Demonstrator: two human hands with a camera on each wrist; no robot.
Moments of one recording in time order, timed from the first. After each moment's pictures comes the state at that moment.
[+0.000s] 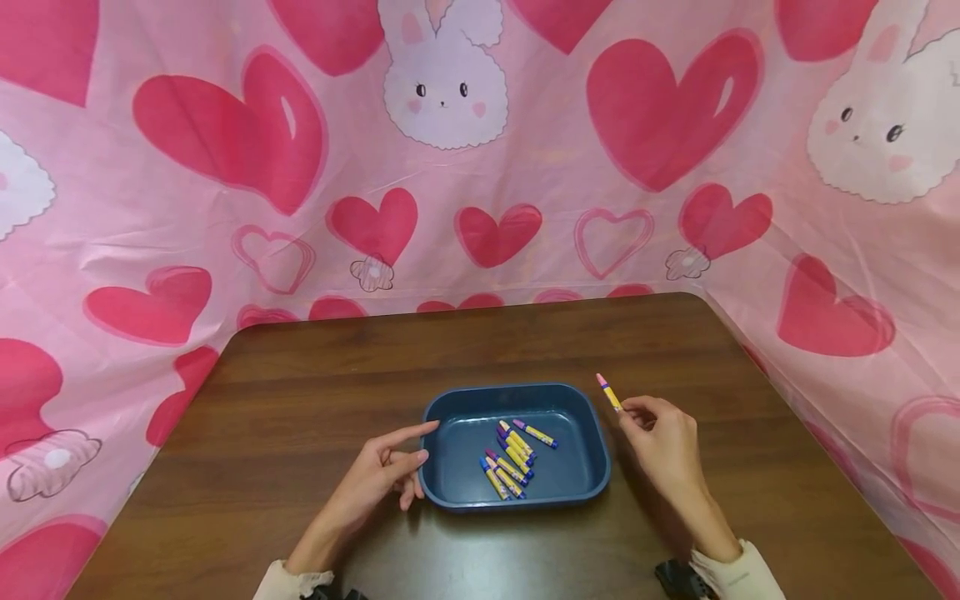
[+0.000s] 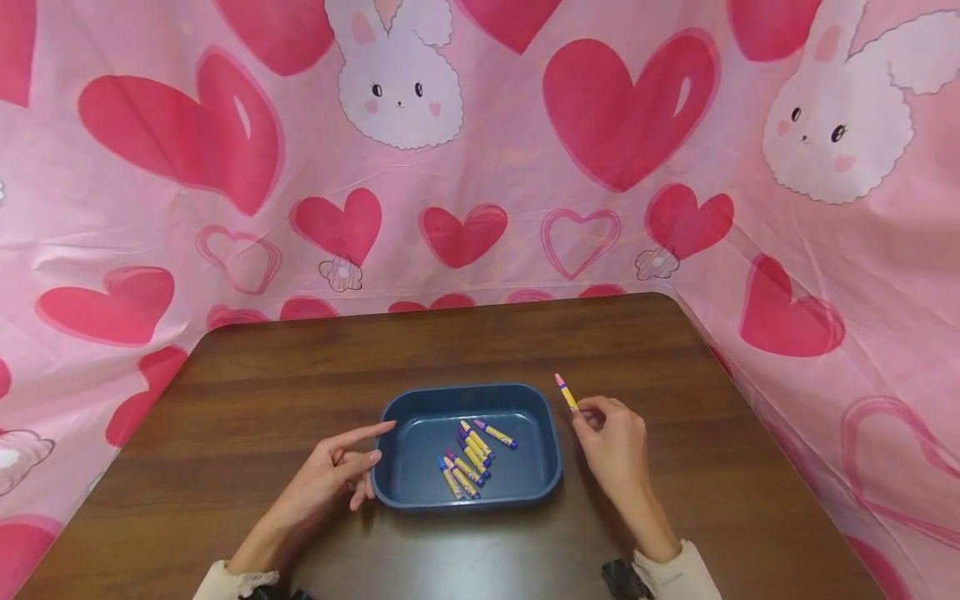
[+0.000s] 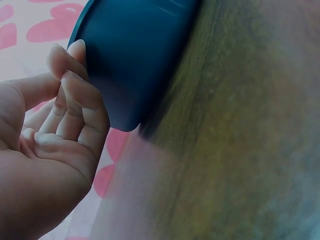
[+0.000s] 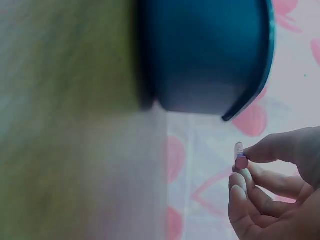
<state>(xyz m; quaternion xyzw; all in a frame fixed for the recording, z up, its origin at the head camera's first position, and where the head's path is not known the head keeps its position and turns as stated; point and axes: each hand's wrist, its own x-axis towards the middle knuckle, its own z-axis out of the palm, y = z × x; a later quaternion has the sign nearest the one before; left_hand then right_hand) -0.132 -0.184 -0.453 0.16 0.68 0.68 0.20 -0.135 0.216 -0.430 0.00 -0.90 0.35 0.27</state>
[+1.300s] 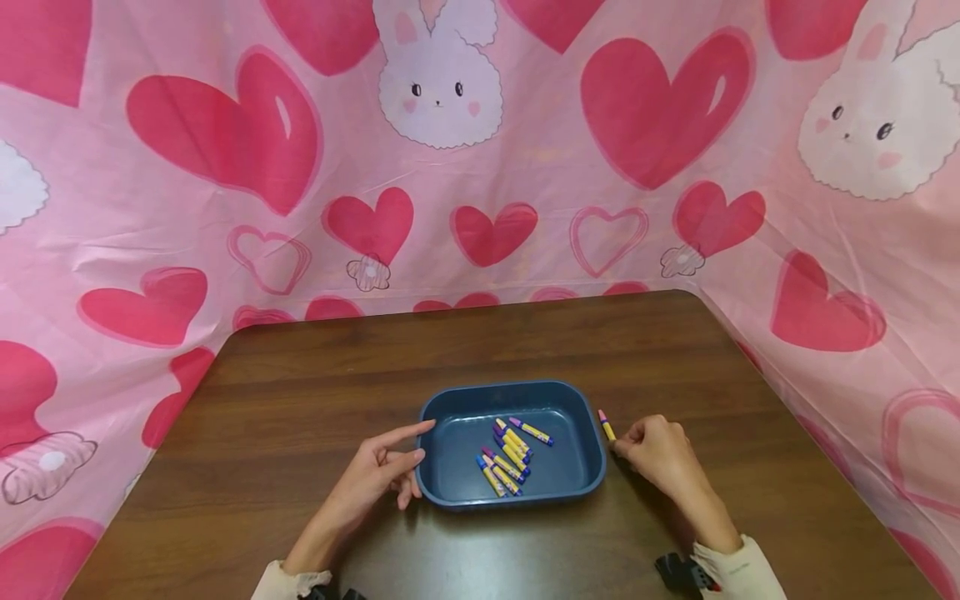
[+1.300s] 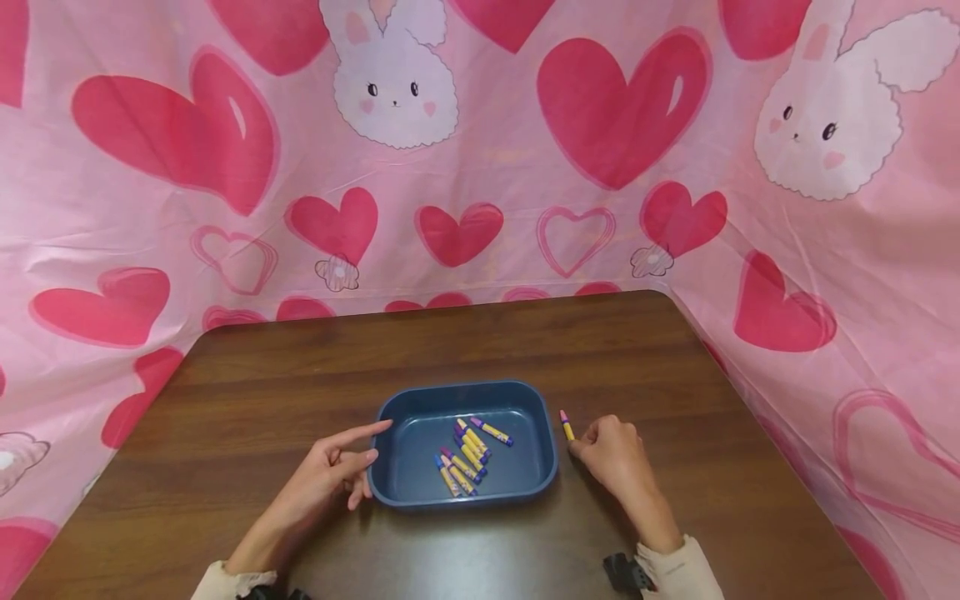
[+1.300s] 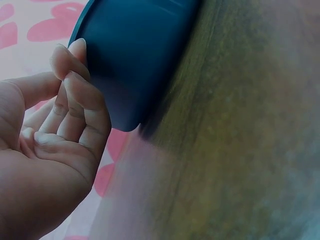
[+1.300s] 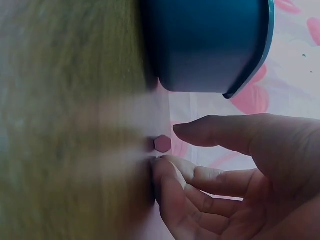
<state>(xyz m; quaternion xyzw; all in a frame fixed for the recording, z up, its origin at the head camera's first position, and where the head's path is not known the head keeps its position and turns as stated) -0.131 -0.186 -0.455 0.17 0.68 0.68 0.19 -0.130 0.234 -0.438 -0.03 -0.96 0.29 0.01</state>
